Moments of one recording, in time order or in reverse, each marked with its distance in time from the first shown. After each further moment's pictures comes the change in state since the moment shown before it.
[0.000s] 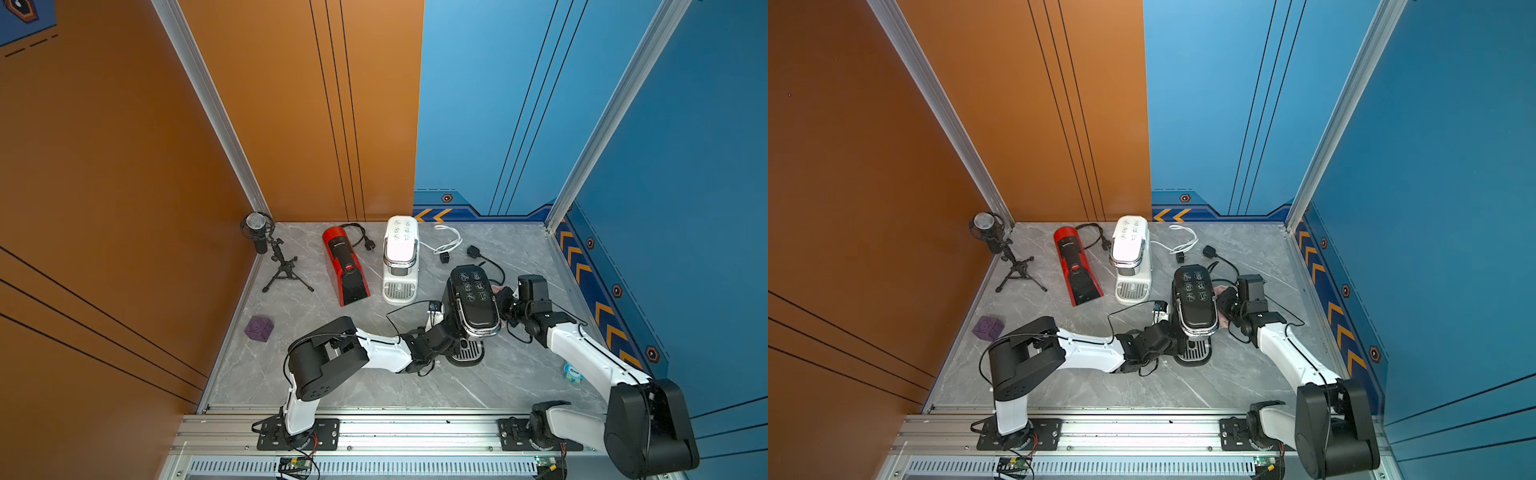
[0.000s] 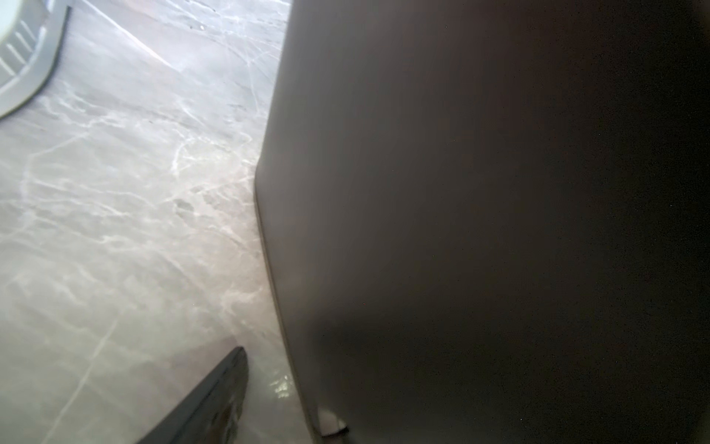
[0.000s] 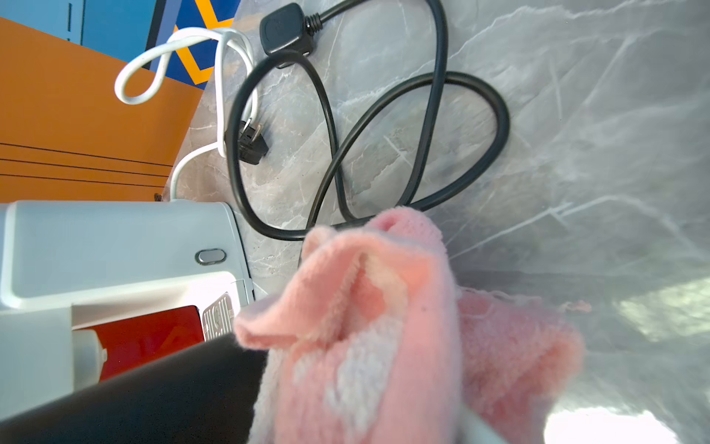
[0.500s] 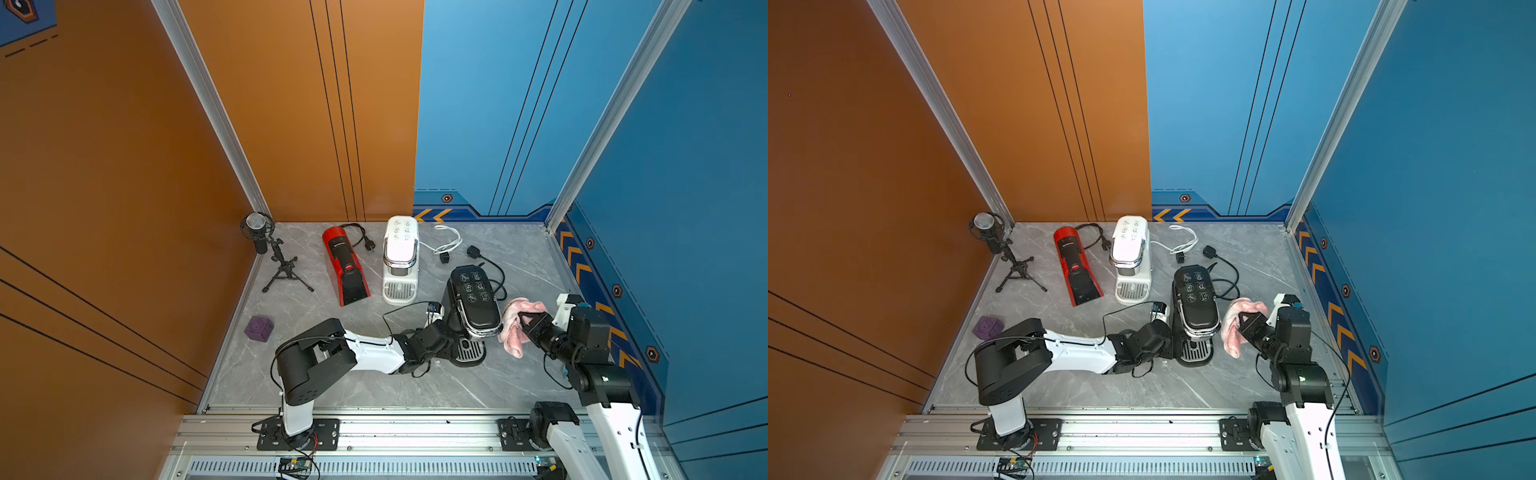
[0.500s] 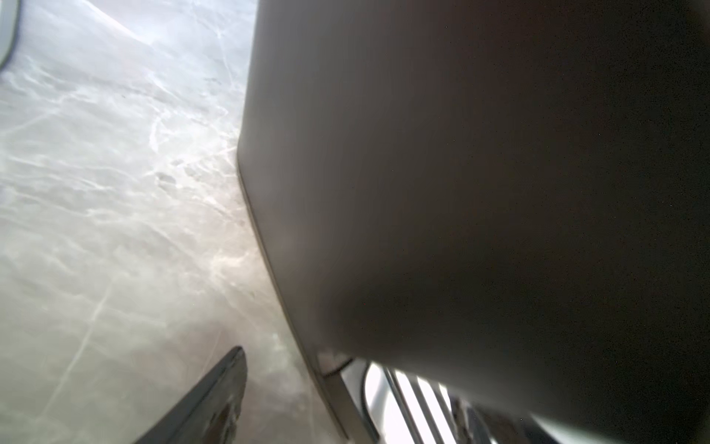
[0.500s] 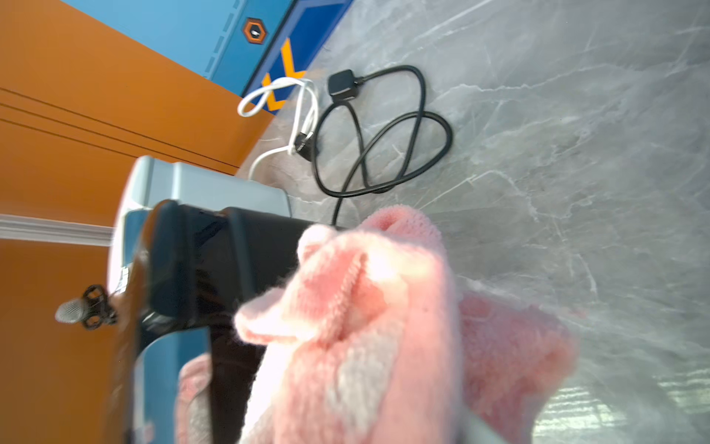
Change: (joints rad) left arm 0.025 -0.115 -0.068 -0.016 0.120 0.039; right arm -0.144 -0.685 0.030 -0.525 -0.126 -0.124
